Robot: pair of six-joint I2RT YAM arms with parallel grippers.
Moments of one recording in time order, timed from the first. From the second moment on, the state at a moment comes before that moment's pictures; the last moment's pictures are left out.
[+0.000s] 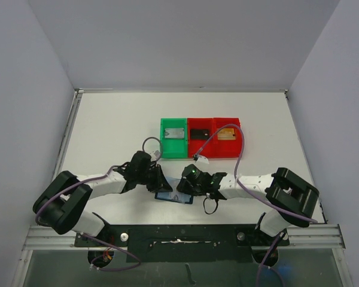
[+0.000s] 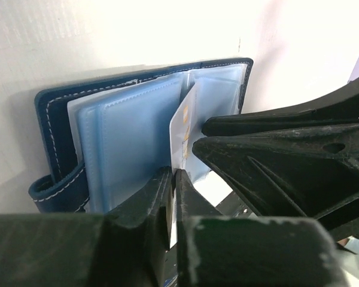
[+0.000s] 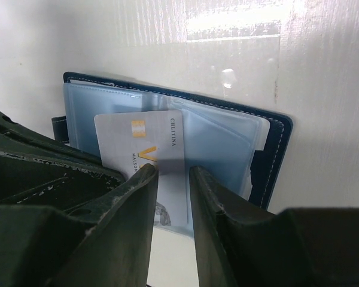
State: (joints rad) left arm -0.63 1.45 0.51 0.08 0.44 -0.90; right arm 1.02 1.54 0.70 -0.08 0.21 1.13
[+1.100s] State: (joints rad) left arm -0.59 1.28 0.48 -0.01 0.36 -0.88; right arm 1.03 1.53 0.76 -0.09 0.10 0.98
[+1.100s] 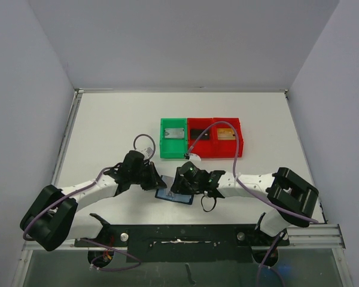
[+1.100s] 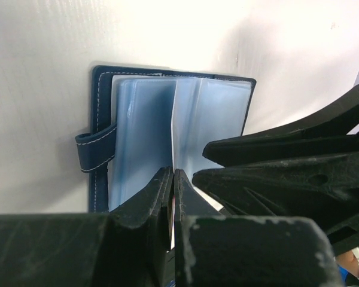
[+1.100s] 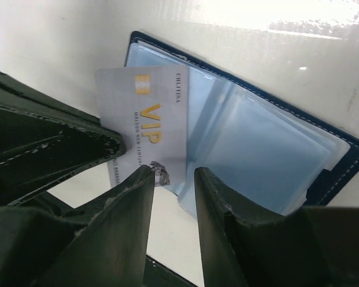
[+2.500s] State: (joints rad) left arm -0.59 0.96 0.43 0.14 0.54 -0.93; right arm 0.82 1.09 0.24 0.57 -0.10 1.00
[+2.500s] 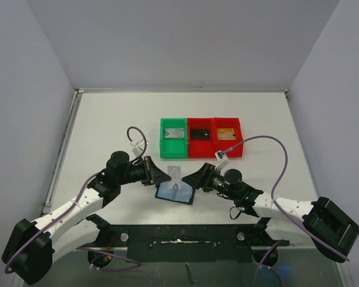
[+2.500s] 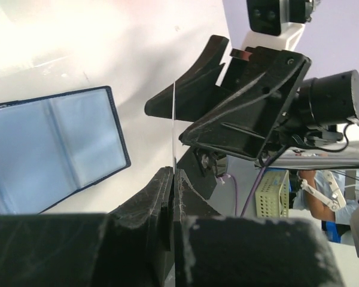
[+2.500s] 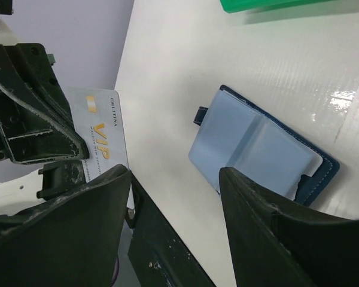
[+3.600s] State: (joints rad) left arm -0.58 0.92 0.46 0.17 0.63 -0.96; right arm 0.75 1.24 0.23 1.11 -0.44 1.06
